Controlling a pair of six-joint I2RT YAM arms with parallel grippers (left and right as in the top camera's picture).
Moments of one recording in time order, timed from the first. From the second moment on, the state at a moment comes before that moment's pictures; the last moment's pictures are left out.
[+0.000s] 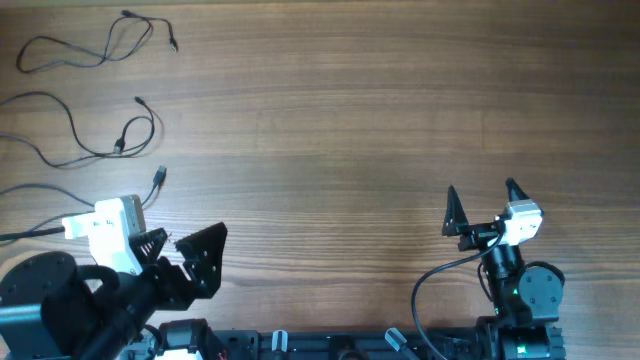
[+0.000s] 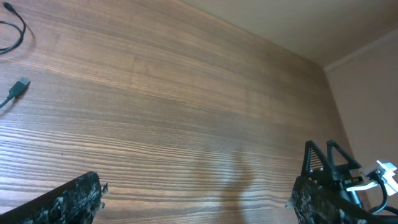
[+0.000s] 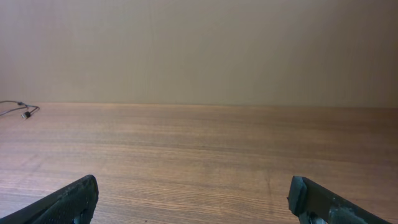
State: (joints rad) left arm 0.07 0.65 1.35 -1.35 0.41 -0.31; right arm 0.03 0.02 0.01 0.00 -0.10 0.04
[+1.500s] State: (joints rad) left arm 0.01 0.20 0.54 -0.63 0.34 -0.24; right arm 0.03 0.02 0.01 0.00 -0.10 0.04
